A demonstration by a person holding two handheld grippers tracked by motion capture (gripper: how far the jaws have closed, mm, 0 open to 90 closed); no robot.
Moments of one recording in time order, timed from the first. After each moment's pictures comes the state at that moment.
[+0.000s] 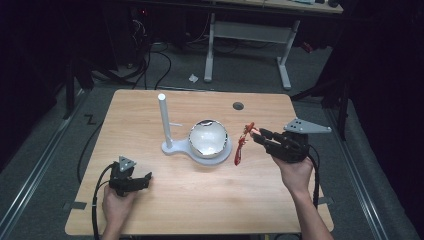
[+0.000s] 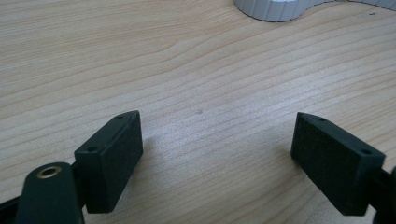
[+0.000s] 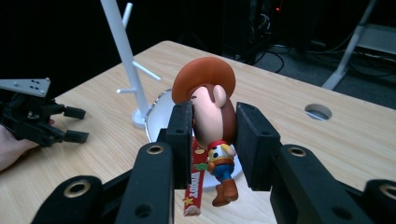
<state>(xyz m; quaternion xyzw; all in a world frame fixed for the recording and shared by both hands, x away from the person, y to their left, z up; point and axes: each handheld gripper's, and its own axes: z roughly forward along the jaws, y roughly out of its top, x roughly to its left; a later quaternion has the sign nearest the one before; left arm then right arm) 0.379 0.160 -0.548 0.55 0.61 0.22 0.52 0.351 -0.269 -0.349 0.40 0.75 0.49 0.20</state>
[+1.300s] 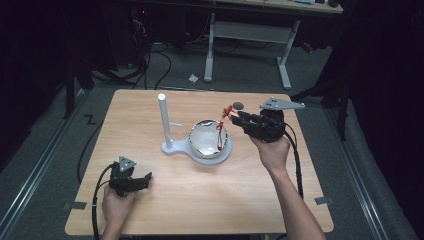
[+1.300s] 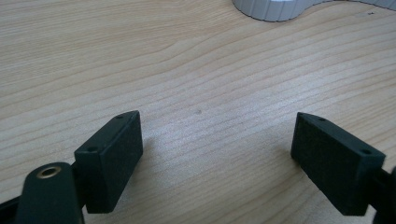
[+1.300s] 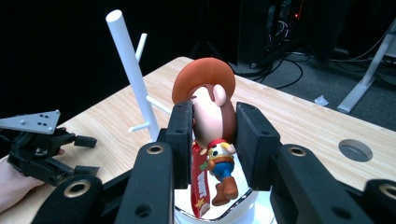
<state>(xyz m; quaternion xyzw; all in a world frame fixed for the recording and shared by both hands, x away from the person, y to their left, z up) 0.379 0.160 -0.548 0.55 0.61 0.22 0.52 0.400 -0.221 -0.333 0.38 0.75 0.51 0.18</state>
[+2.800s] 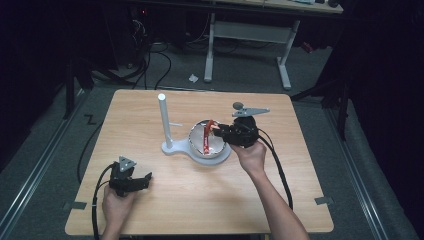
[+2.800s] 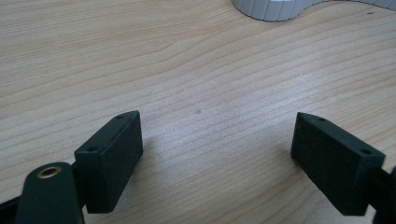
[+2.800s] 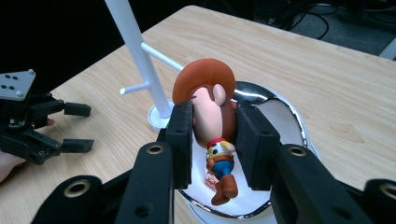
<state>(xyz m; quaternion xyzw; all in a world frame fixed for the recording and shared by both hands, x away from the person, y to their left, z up) 0.379 0.160 -0.548 0.56 0.61 0.22 0.52 0.429 -0.178 -0.393 0.40 0.79 0.45 0.12</state>
